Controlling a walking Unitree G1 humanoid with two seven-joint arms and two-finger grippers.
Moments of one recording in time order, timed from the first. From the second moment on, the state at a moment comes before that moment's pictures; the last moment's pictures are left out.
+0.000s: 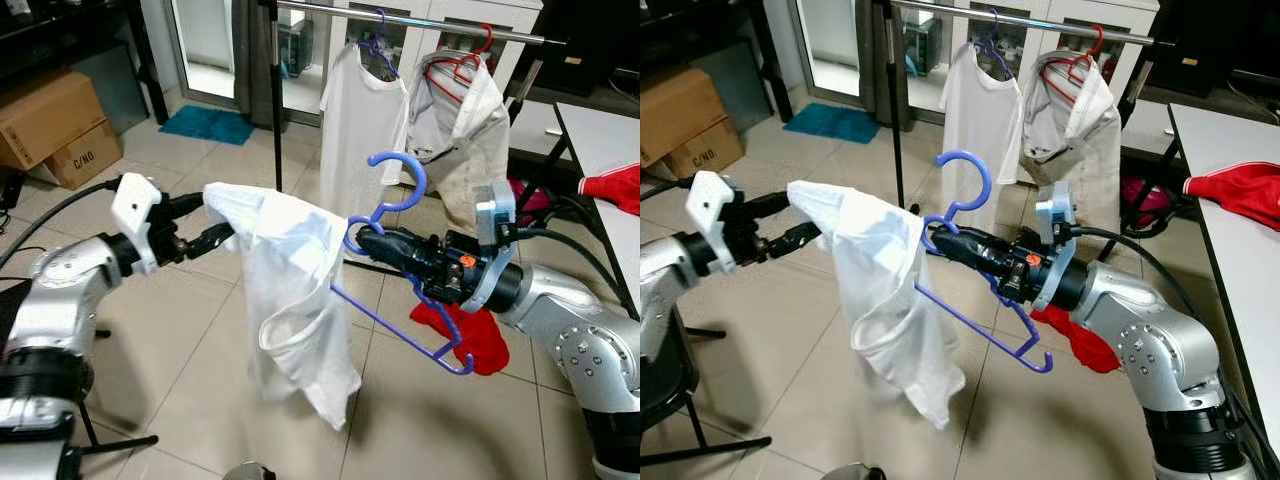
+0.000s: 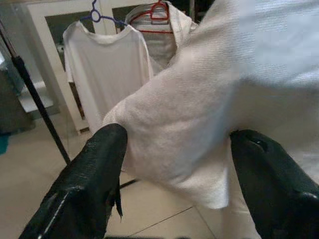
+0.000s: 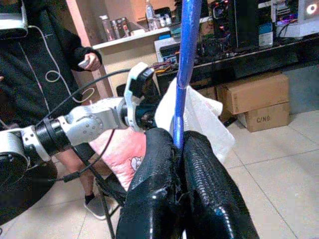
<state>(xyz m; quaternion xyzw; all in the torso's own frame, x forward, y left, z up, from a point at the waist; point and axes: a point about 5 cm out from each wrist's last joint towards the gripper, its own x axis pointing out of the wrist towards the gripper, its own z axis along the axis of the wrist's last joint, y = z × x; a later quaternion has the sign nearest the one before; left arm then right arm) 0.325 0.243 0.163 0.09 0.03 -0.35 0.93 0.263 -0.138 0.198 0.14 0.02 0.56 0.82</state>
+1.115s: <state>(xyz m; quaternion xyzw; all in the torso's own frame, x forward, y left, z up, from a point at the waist) 0.328 0.229 0.150 0.08 0.01 -0.34 0.94 0.264 -0.133 0.200 0.15 0.01 0.56 0.82</state>
